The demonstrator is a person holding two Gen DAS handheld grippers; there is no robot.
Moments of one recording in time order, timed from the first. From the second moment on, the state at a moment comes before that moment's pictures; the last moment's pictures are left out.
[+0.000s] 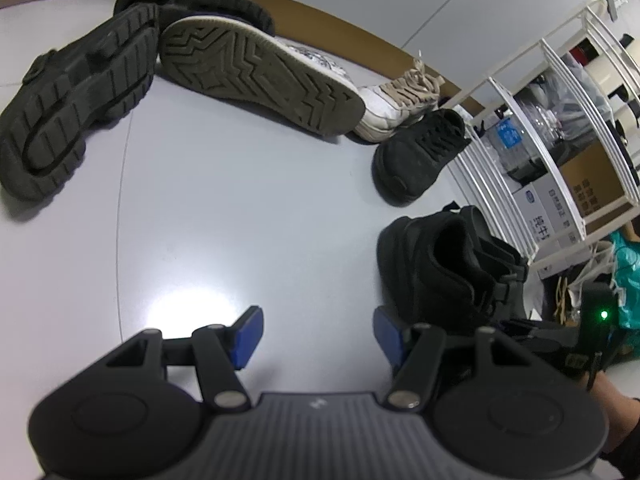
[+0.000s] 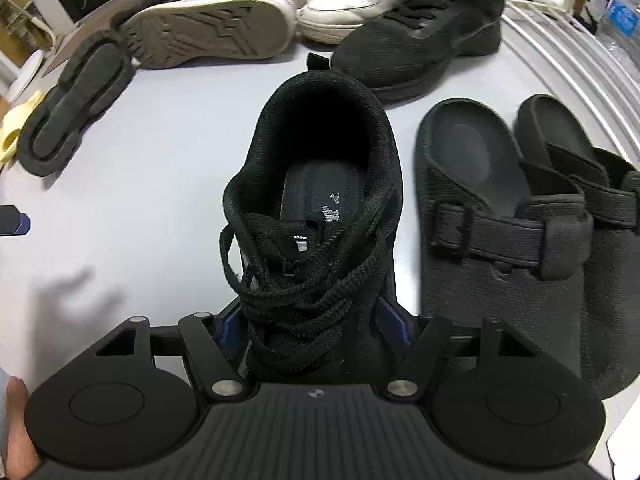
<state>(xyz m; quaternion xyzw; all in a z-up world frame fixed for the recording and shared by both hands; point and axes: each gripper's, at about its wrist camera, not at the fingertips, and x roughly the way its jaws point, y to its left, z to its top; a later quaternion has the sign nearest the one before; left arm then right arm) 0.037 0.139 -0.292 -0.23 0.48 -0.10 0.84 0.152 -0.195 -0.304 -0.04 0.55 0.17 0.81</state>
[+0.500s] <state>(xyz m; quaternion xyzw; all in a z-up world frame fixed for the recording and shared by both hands) 0.094 0.121 -0.268 -0.17 0.47 -0.12 0.86 0.147 -0.215 -0.290 -0.02 0.56 0.19 0.81</state>
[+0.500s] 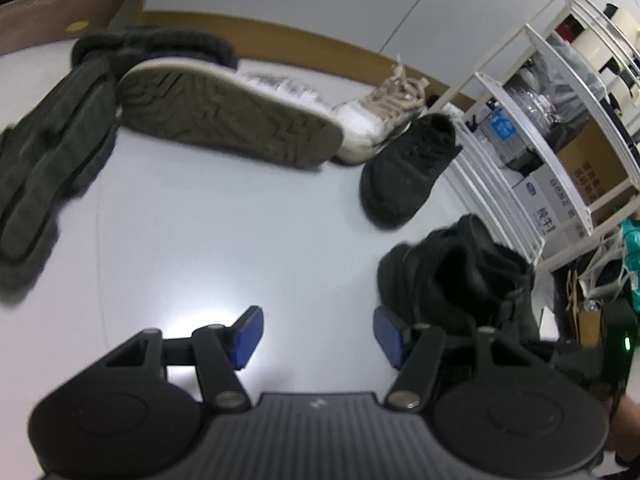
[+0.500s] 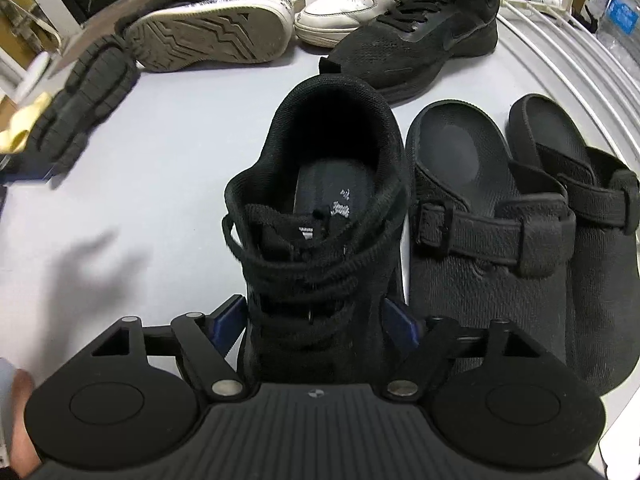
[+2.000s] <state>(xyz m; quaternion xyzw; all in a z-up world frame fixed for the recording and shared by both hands) 0.366 -0.093 -0.213 -0.26 0.51 -0.04 0.82 0.115 -0.375 -0.223 0.10 0.39 0.16 0.90</state>
